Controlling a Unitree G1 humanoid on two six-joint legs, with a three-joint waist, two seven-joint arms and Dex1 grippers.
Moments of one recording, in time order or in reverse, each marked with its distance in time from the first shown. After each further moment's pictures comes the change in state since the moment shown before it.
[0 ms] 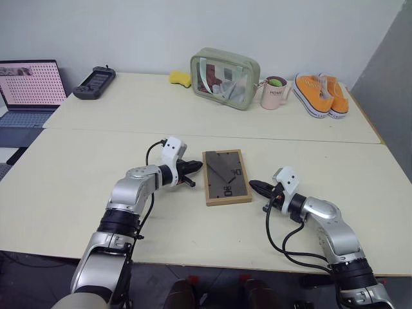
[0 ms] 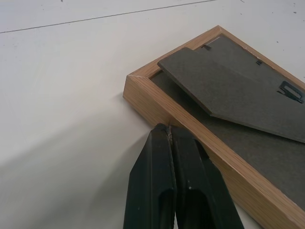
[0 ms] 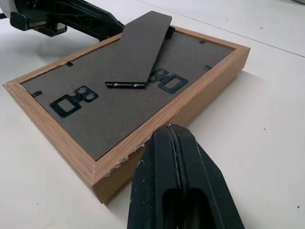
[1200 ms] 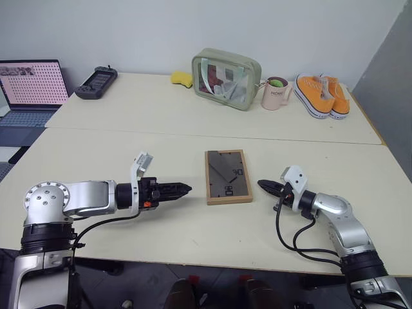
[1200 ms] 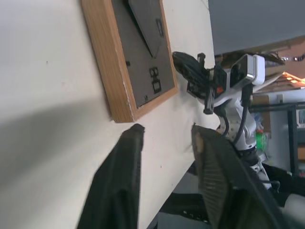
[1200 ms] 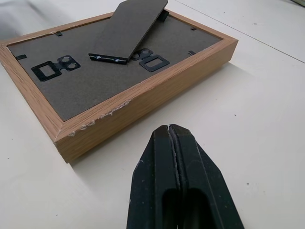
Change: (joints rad) left arm 0.182 0.351 0.255 -0.176 -1.567 0.897 0.841; right arm -0.047 -0.094 -0.003 0.126 -0.012 -0.117 0.088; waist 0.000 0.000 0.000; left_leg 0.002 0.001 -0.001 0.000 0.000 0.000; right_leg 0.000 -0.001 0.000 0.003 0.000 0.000
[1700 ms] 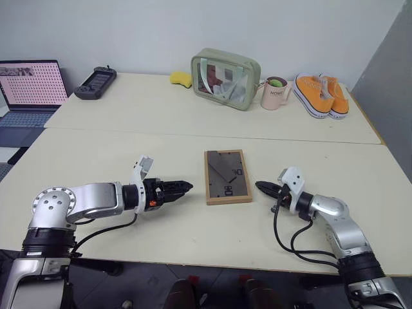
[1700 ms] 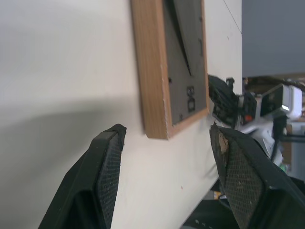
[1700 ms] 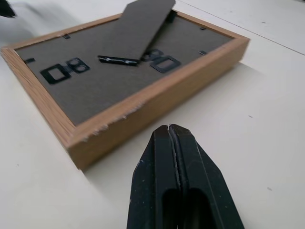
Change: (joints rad) left arm 0.014 0.008 -0.099 0.009 -0.037 -0.189 0.146; right arm 0.007 0.046 0.030 -0.001 -0.002 0.000 -0.018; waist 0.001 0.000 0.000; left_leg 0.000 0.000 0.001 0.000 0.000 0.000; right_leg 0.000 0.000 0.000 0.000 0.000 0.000
